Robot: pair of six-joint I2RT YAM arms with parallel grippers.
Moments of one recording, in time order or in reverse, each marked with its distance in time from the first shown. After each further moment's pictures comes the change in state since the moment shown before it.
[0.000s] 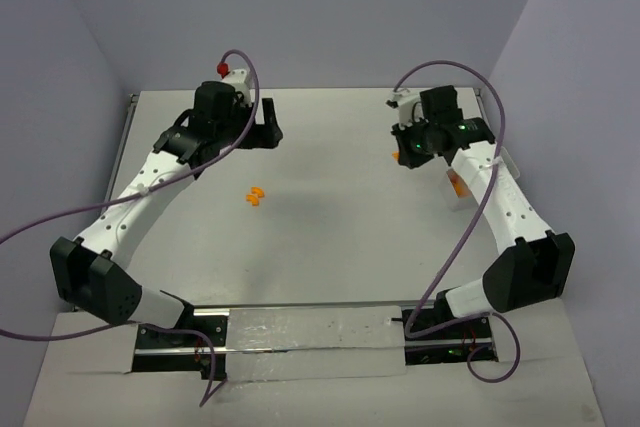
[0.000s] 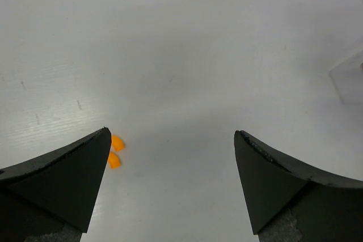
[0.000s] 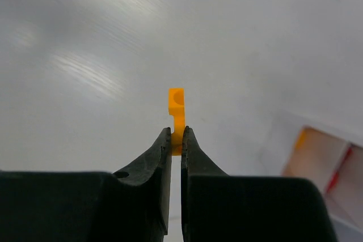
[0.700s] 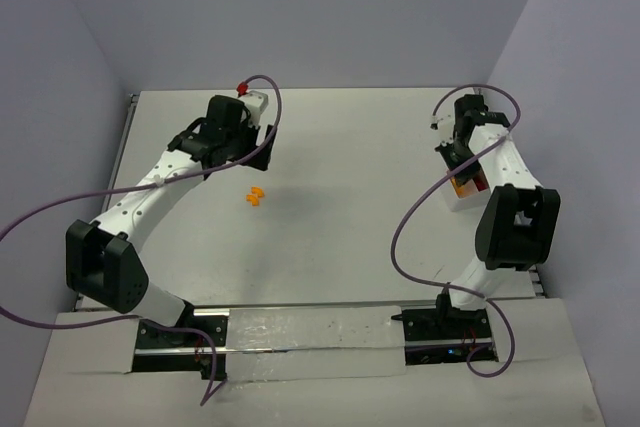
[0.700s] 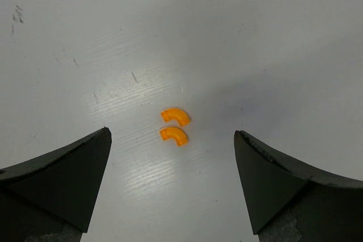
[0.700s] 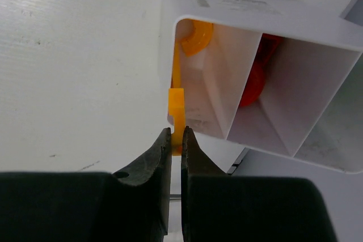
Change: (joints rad) left arm 0.016 0.038 -0.126 -0.039 -0.070 0.336; right arm -0.362 0.240 -0.008 -0.168 0.330 -0.238
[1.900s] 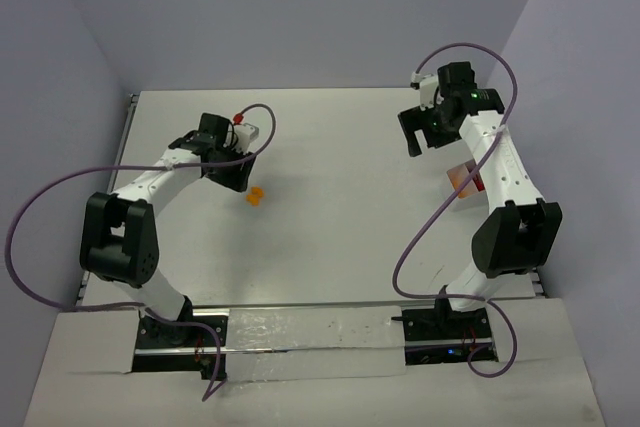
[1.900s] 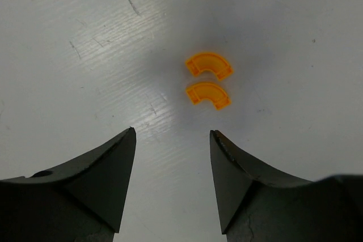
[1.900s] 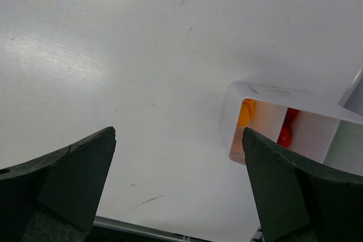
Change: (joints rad) left arm 0.168 0.133 -0.134 -0.028 0.172 0.211; right arm 0.150 -0.039 0.259 -0.034 -0.176 0.180
